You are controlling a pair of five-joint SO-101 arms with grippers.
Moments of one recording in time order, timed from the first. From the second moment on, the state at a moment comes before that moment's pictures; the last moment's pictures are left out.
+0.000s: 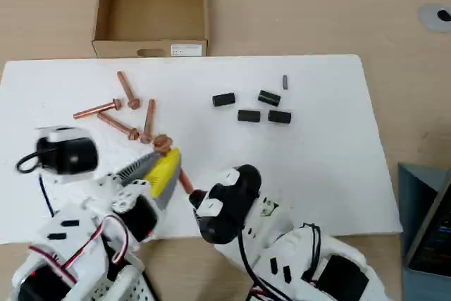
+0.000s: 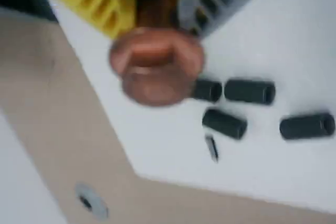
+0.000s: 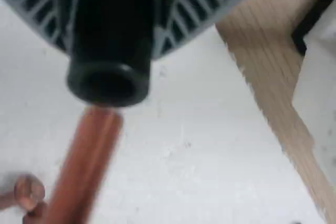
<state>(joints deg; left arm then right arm) 32.4 -103.9 58.7 63.5 25.5 -58.2 -103.6 66.9 76.3 -8.7</state>
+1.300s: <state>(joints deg) 34.0 -104.5 56.9 72.0 22.6 -57.8 -103.6 67.6 72.5 -8.7</state>
